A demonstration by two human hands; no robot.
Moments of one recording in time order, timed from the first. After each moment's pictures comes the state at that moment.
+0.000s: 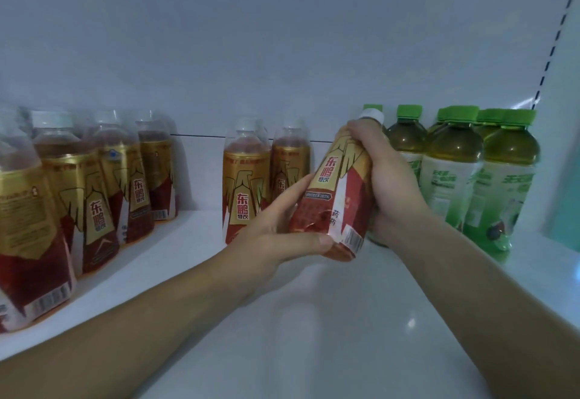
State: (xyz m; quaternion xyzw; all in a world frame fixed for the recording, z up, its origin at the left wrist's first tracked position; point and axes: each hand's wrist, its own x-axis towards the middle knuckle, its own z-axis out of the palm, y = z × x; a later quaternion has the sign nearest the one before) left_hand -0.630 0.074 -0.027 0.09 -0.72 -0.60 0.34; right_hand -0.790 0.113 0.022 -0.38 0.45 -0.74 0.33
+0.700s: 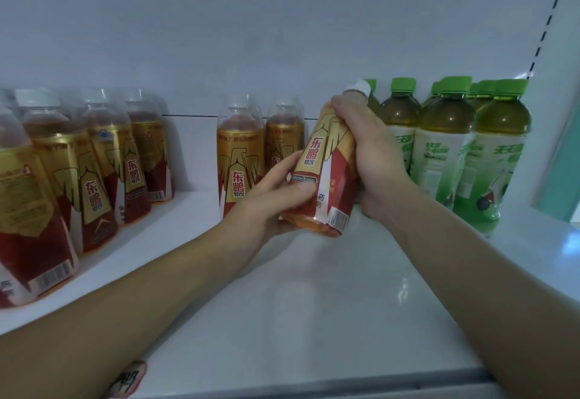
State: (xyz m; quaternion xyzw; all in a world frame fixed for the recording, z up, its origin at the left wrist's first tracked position) left_hand -0.635 0.063 -0.026 0.15 -0.70 -0.61 0.34; right_hand -0.783 0.115 0.022 -0.40 0.48 -0.72 0.28
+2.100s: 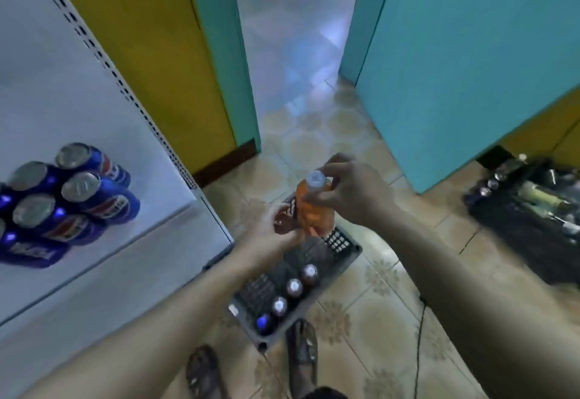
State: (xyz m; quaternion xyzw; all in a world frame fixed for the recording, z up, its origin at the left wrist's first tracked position) left_hand -1.008 0.529 -0.445 0.27 -0.77 -0.56 -0.13; right_hand -1.141 0.655 -0.406 -0.30 0.89 -0.30 0.18
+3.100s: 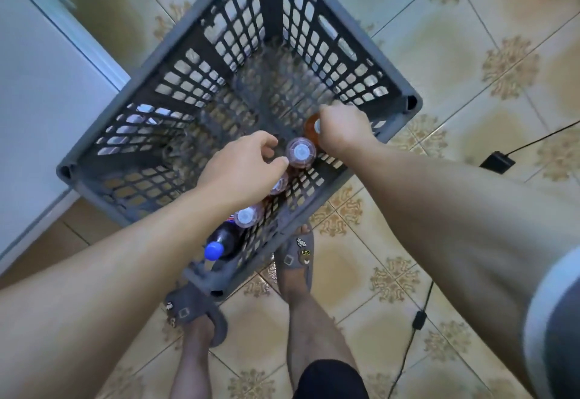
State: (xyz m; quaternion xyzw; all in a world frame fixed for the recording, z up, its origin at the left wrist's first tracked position) left_hand -1.048 0.559 -0.864 0.31 -0.82 -0.34 -0.35; right_hand -1.165 0.690 -0.953 -0.26 0.89 0.07 0.37
